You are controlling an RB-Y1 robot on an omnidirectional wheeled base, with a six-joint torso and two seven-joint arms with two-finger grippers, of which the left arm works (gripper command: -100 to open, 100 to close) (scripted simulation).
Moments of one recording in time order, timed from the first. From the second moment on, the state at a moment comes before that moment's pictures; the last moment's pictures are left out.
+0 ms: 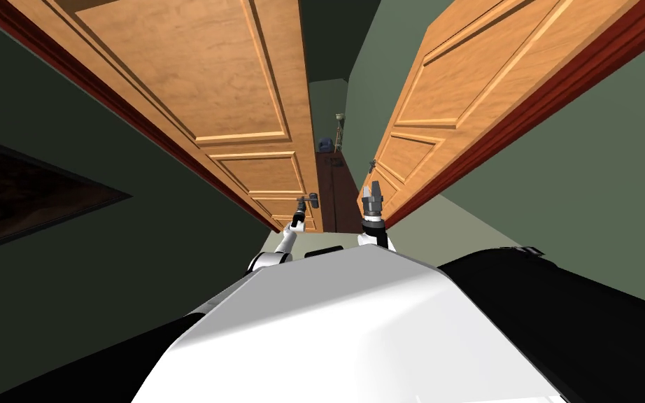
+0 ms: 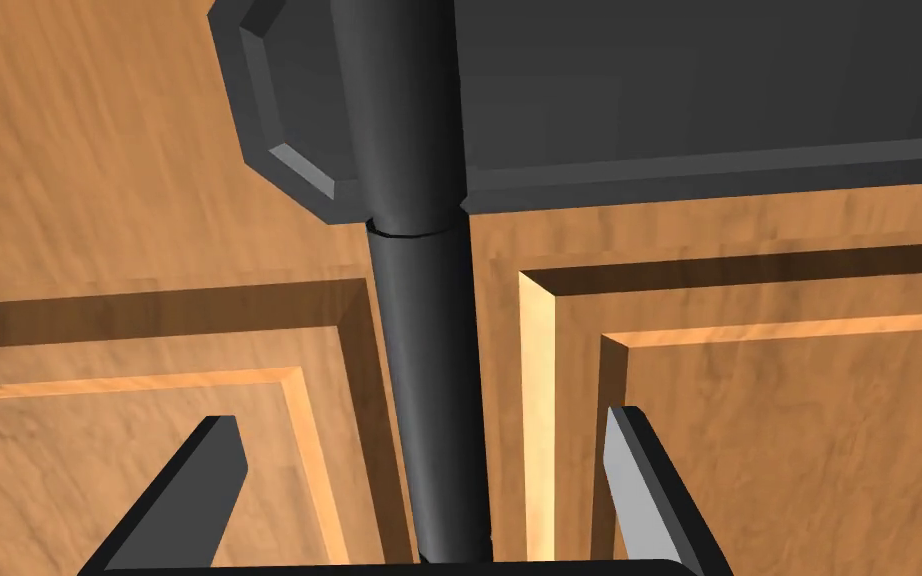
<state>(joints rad) -0.47 0.01 -0.07 -0.69 -0.01 -0.44 0.04</state>
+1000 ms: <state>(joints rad) -0.46 -0.02 -0.07 -0.69 0.00 -0.44 0.04</state>
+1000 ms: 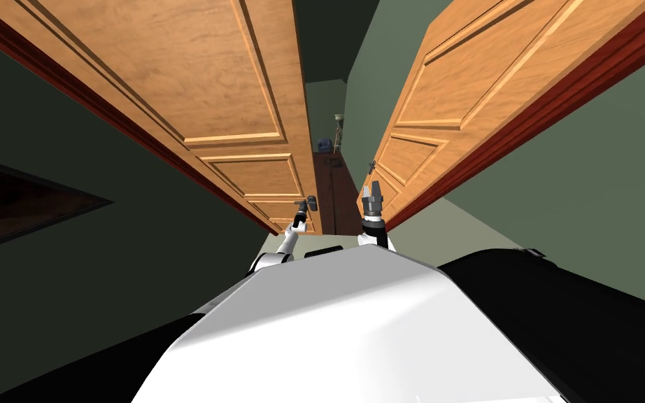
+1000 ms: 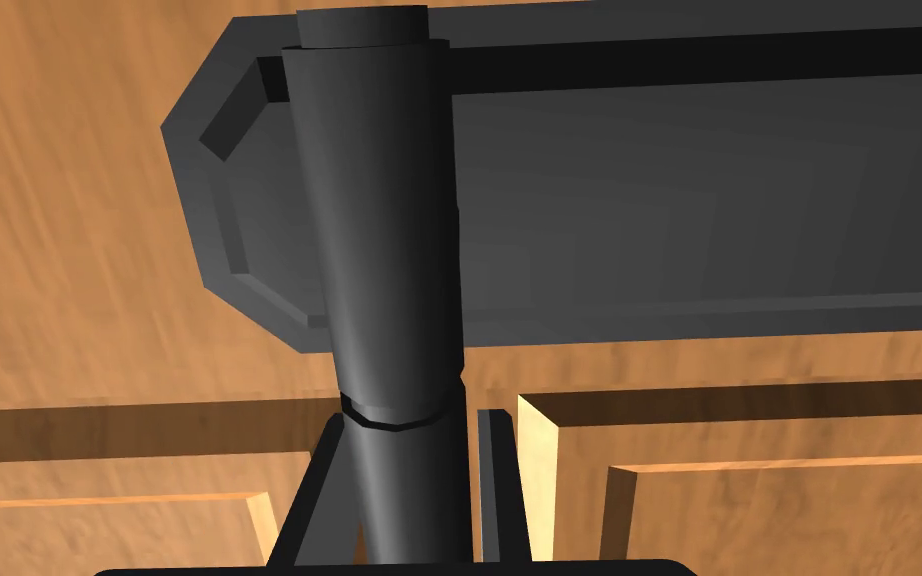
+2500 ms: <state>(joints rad) -0.48 0.06 0.06 -0.65 0.03 -0.46 0.00</state>
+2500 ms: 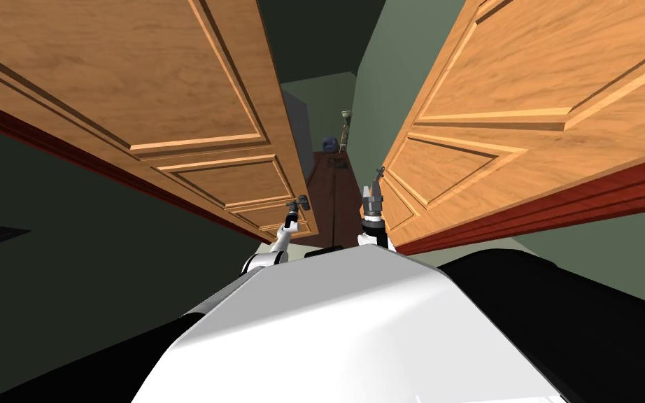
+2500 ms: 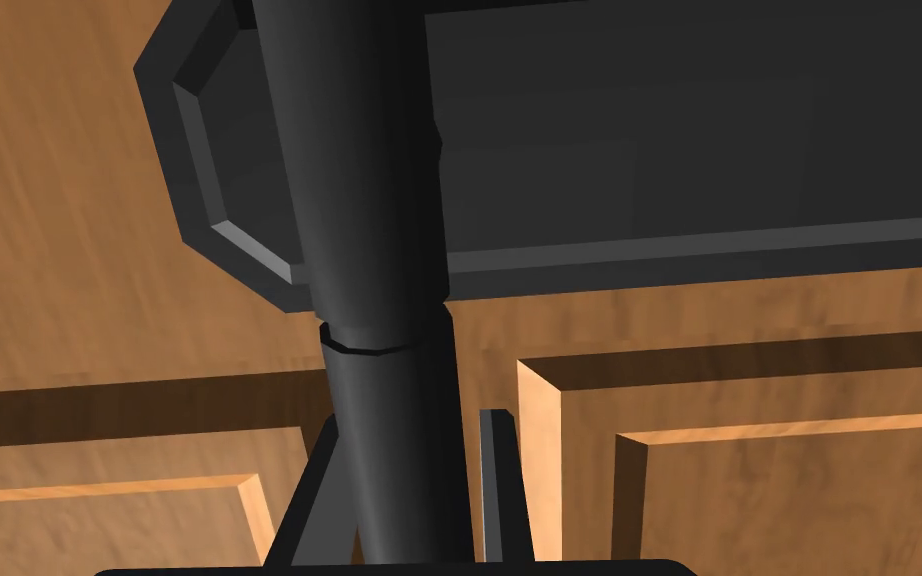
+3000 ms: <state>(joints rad) -0.46 0.07 0.10 -0.70 0.04 -0.43 -0.02</state>
